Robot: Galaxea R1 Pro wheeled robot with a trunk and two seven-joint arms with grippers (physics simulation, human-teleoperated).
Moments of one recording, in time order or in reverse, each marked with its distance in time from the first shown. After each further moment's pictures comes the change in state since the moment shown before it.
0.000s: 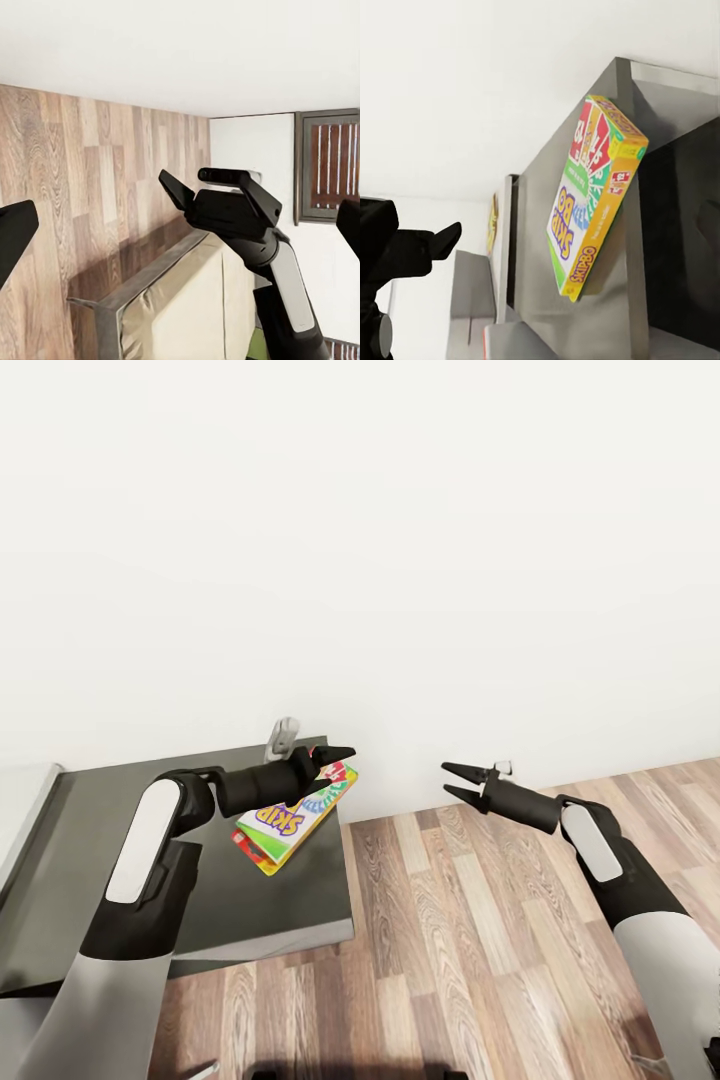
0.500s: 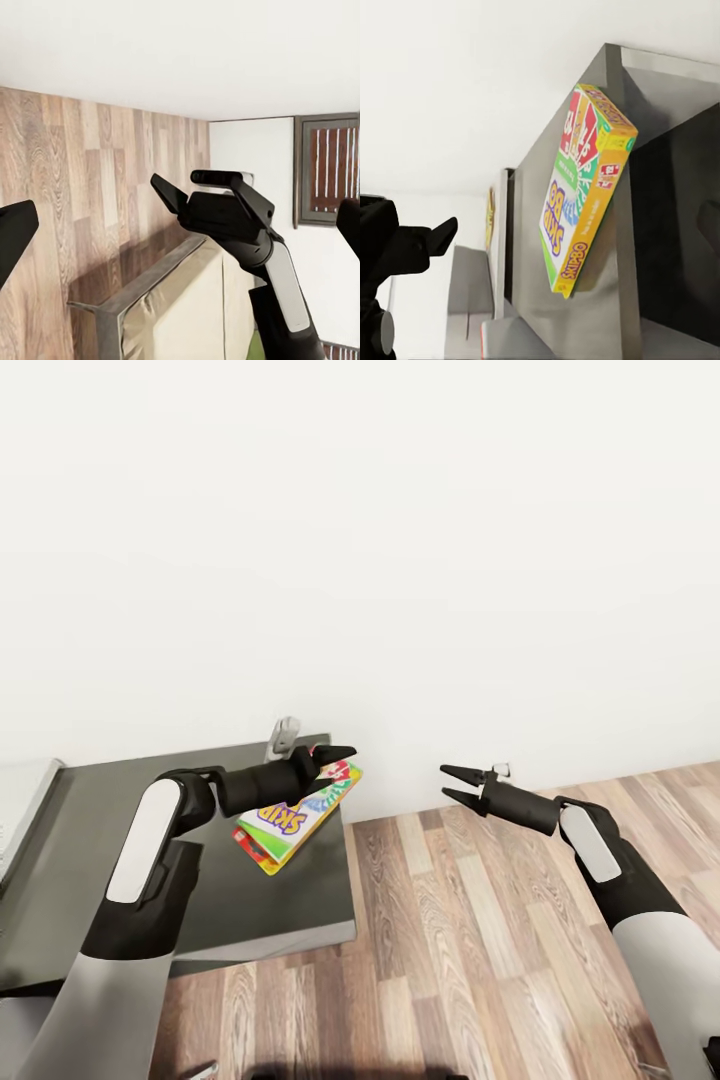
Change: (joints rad) left arm -0.001 -0.003 0.000 0.000 0.004 -0.001 0.001; right arm 0.000 0.002 0.004 0.010 -0.002 0.016 -0.003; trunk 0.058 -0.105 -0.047
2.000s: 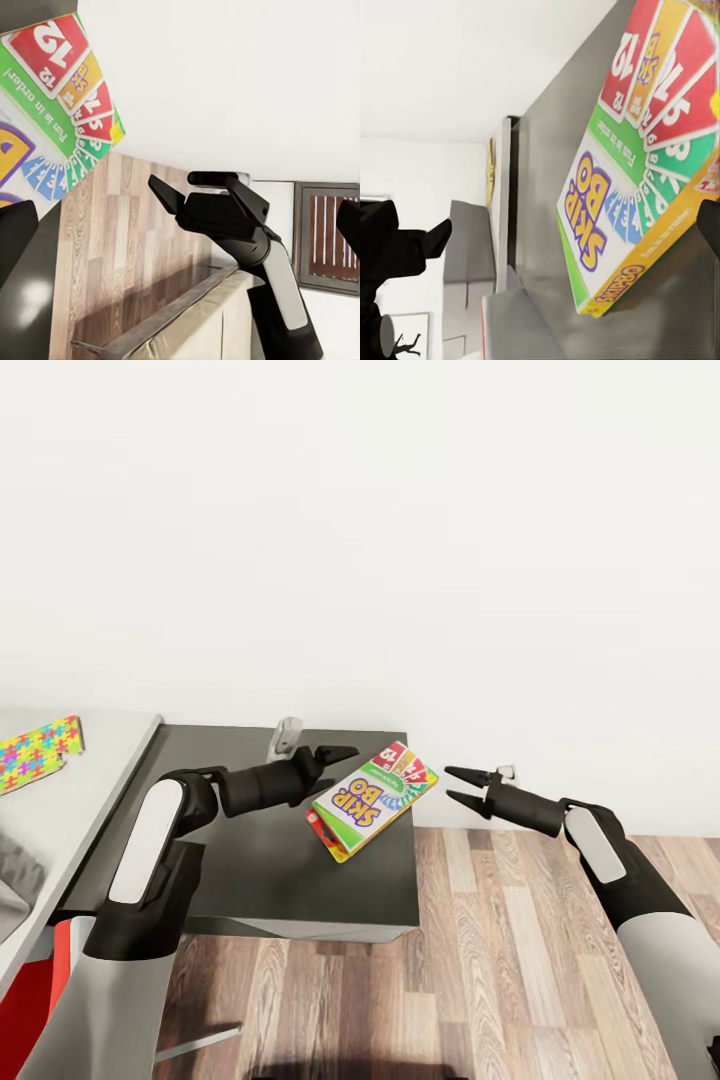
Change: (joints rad) left arm 0.001 -0.007 -0.005 0.000 -0.002 -0.003 0.002; right arm 0.000 -0.012 -0.012 0.017 -0.003 0.019 -0.003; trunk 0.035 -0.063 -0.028
